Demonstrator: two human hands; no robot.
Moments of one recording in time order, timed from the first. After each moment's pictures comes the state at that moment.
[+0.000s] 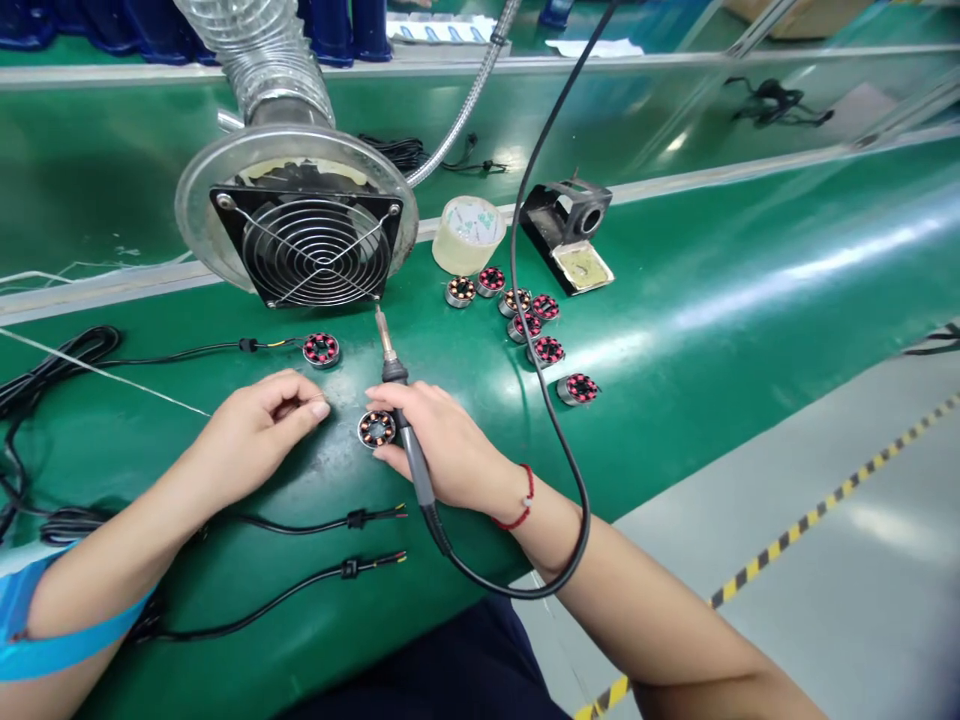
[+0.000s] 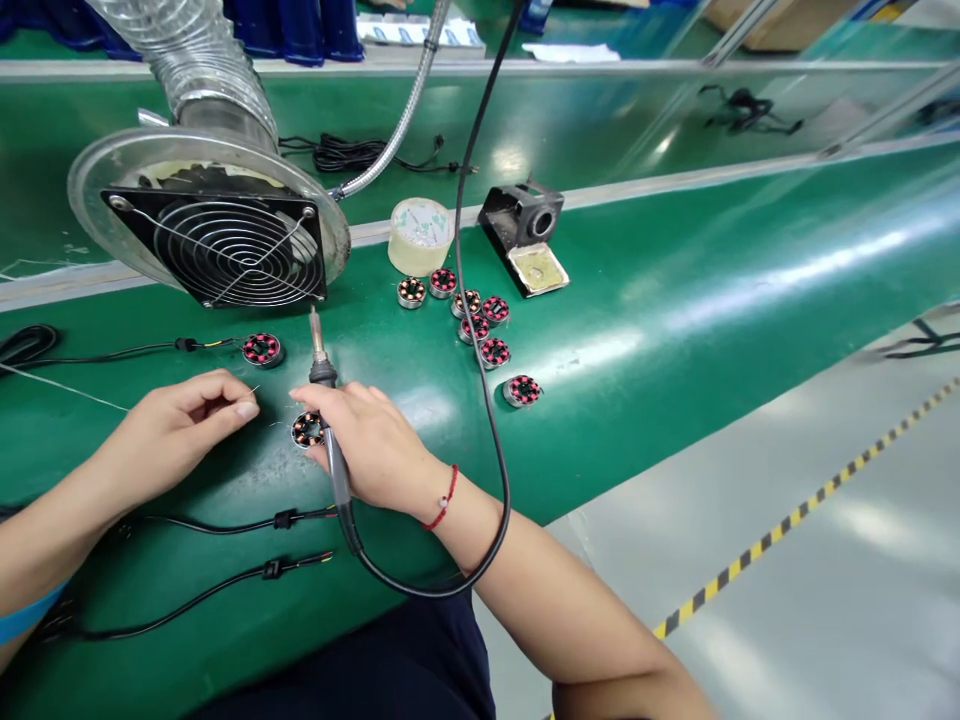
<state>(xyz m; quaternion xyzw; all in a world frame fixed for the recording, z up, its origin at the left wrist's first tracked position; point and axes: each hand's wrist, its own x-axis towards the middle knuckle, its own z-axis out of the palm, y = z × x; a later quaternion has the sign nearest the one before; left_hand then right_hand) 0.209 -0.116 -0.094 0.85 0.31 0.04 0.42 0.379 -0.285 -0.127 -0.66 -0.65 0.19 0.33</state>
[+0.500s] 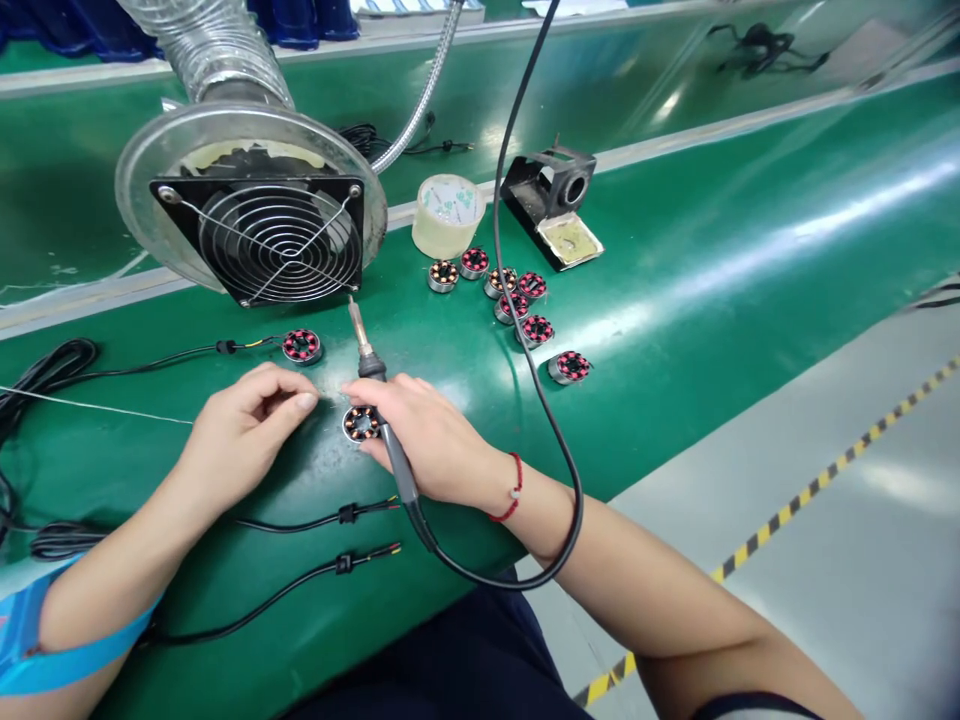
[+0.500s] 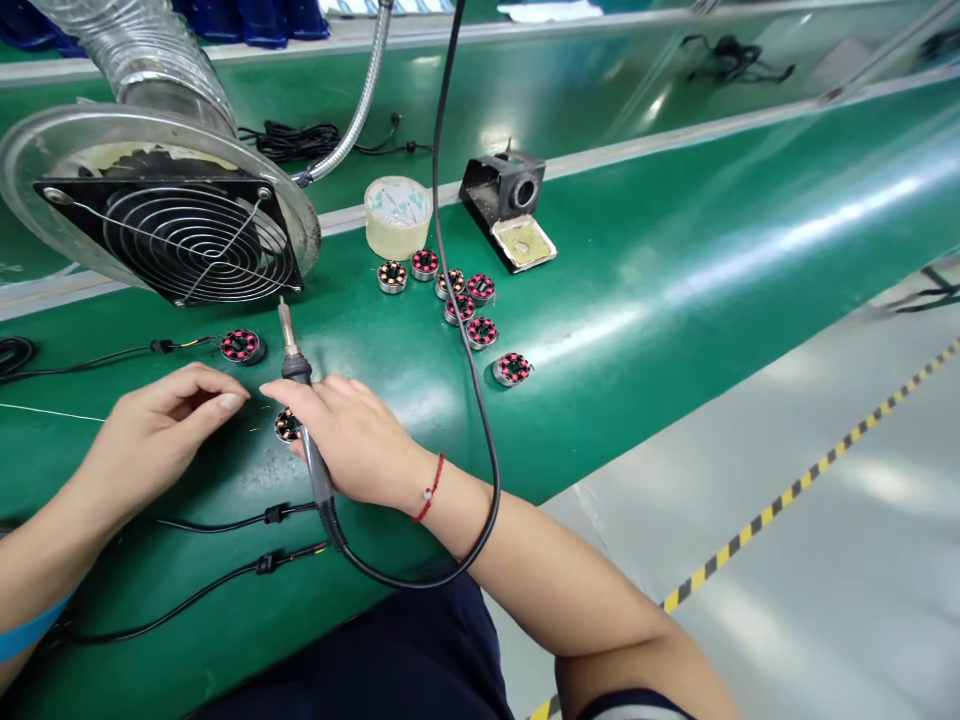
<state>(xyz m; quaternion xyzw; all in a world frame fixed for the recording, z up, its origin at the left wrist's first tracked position) 0.213 -0.124 -0.094 0.85 0.33 0.09 0.39 0.373 -0.282 -0.118 -0.67 -0.65 0.21 0.30</state>
